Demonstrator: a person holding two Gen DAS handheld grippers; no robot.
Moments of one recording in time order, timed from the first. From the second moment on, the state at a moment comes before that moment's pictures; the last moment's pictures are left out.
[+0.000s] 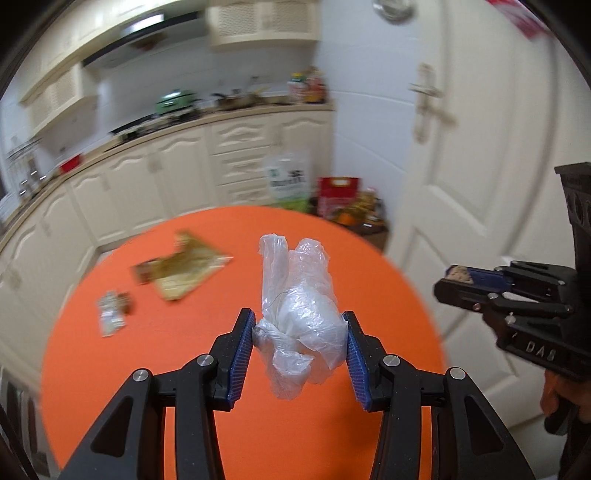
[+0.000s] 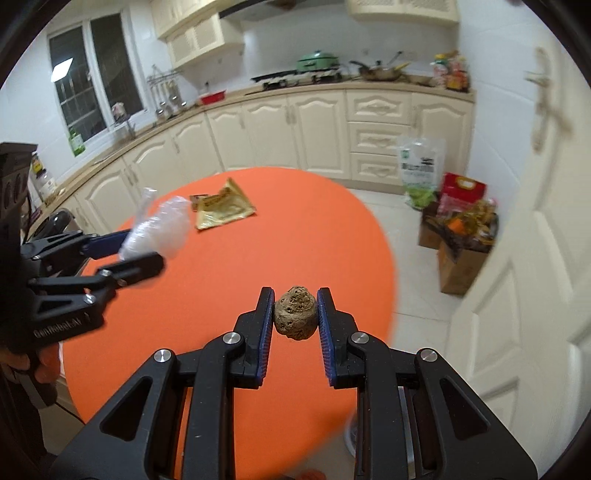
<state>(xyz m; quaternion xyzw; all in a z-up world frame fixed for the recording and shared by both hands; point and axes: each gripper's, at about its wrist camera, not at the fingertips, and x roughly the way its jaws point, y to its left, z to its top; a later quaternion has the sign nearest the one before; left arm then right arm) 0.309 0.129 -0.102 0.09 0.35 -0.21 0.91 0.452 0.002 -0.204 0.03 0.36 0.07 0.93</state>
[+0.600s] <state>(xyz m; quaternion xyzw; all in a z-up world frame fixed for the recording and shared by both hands) 0.360 -0.087 -0.172 0.17 0.43 -0.31 0.83 0.360 -0.143 -0.288 0.05 0.42 -0.08 0.90</state>
